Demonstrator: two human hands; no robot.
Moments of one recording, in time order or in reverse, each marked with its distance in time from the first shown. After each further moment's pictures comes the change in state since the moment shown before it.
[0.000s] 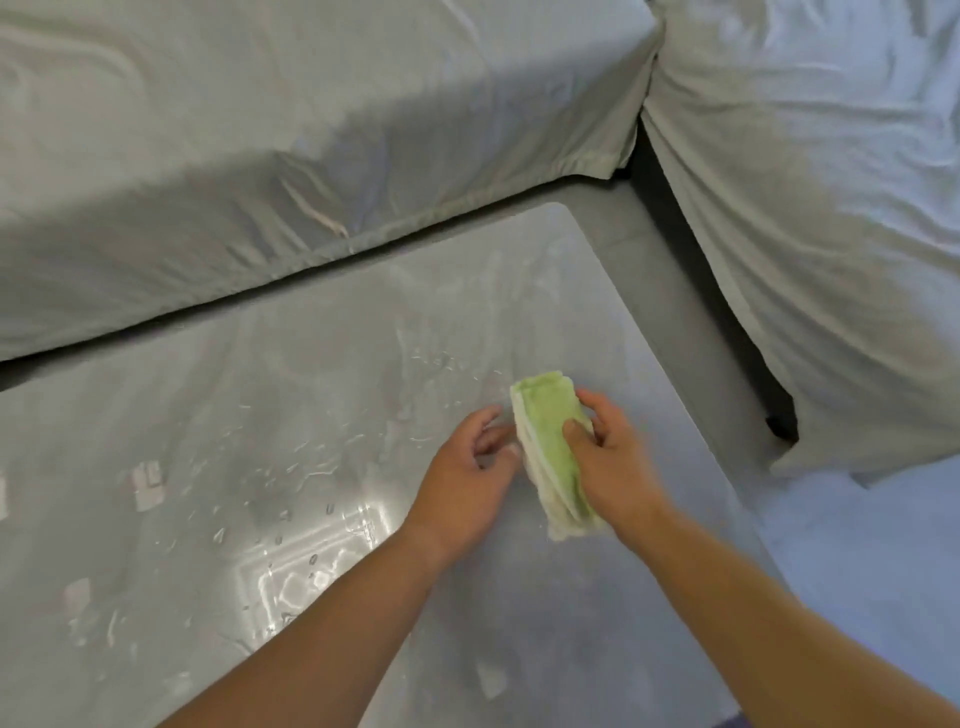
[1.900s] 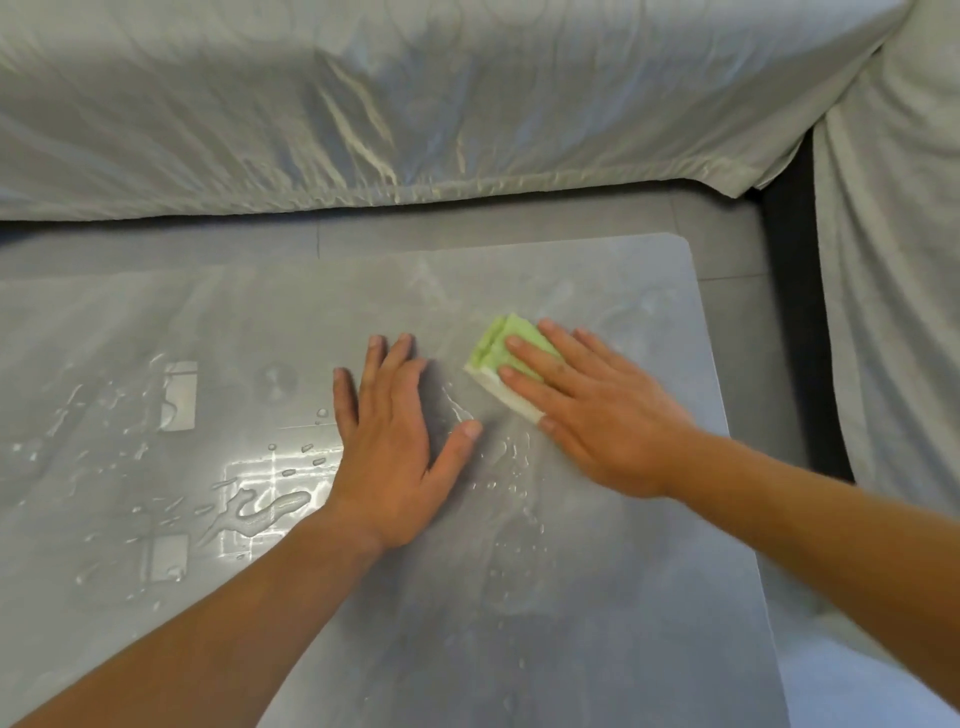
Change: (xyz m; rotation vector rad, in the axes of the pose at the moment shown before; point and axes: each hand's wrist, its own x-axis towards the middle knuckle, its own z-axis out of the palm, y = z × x) left_hand 0.139 -0.036 -0.045 0.729 0.419 0.230; right_hand 0.230 -0.033 0.010 -1.410 -0.565 -1.198
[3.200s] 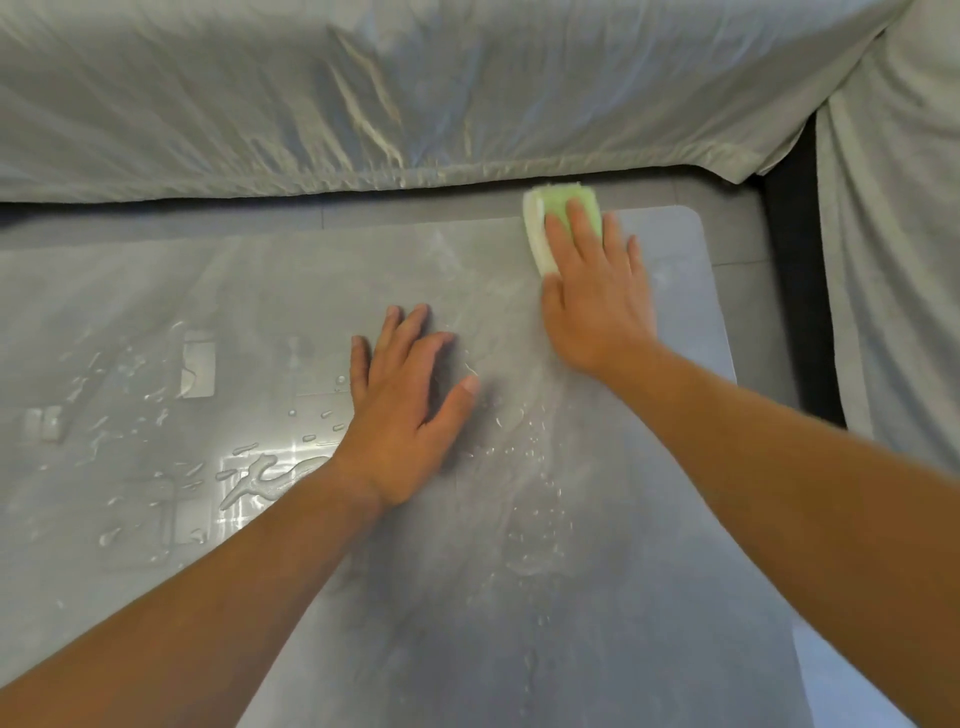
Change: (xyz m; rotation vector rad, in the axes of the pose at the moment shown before) left_hand -0.004 -0.010 -0.017 -0.198 -0.039 -0.003; right_hand 0.073 -0.007 -0.014 0.213 0.171 0.648
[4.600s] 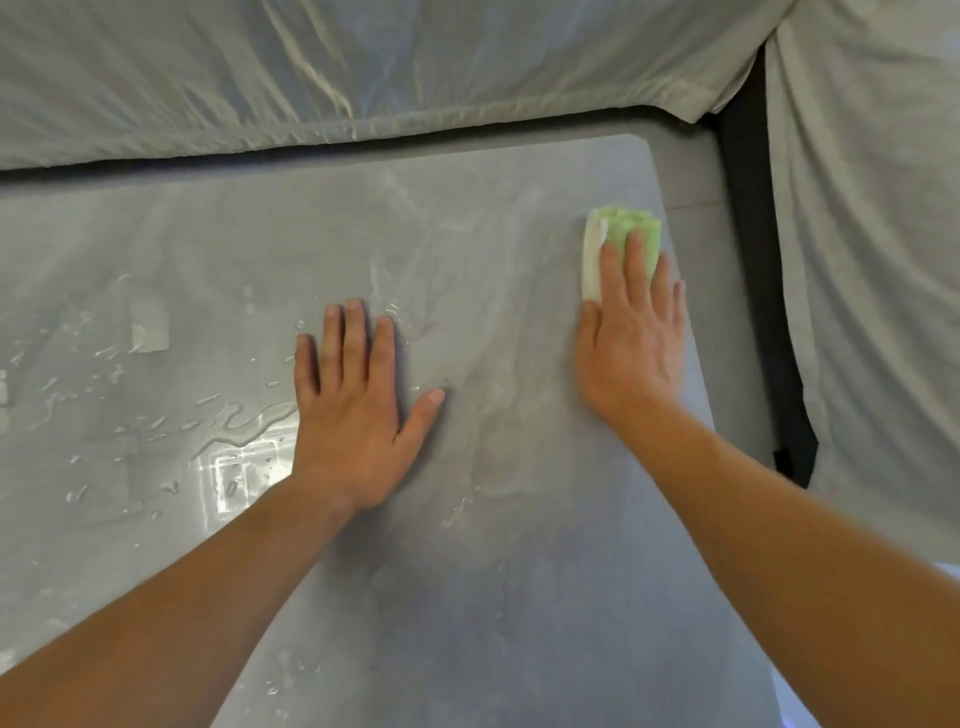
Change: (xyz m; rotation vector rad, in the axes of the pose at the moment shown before) left_hand -0.049 -0.015 0.026 0.562 -0.044 -0.006; right_hand -0.113 0.037 0.010 0.061 0.043 0.318
